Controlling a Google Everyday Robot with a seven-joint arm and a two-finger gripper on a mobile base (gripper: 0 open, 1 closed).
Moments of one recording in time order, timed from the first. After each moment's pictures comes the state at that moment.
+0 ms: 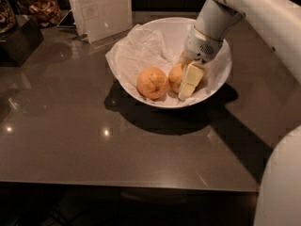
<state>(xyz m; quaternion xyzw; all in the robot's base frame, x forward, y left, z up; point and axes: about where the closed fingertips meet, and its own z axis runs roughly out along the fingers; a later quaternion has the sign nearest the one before) 0.591 -0.097 0.846 -0.68 0.71 0.15 0.09</state>
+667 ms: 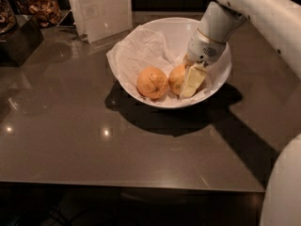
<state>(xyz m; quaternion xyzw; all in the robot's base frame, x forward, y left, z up) 0.589 -0.104 0.842 -0.67 0.72 0.15 0.10</state>
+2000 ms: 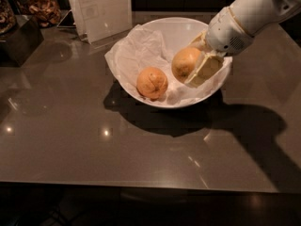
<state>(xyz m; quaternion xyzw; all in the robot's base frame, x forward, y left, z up) 0.559 -0.104 0.918 -0.67 0.67 0.17 0.26</state>
